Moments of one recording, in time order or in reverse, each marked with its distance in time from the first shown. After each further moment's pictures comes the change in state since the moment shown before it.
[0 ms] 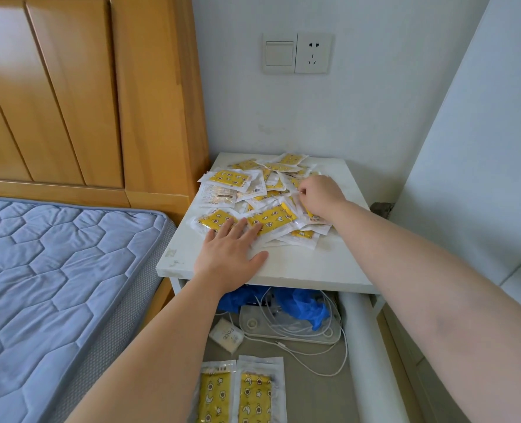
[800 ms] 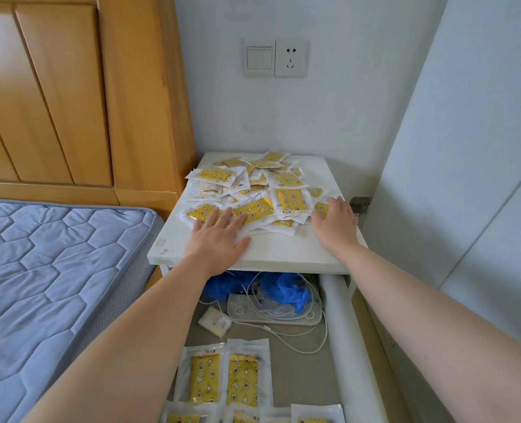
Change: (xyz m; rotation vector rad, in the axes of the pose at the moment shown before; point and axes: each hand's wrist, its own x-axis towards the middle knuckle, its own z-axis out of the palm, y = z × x) left_hand -0.002 0.003 -0.003 0.053 -0.046 0.003; right_hand -0.110 0.030 0.012 0.331 0.125 0.380
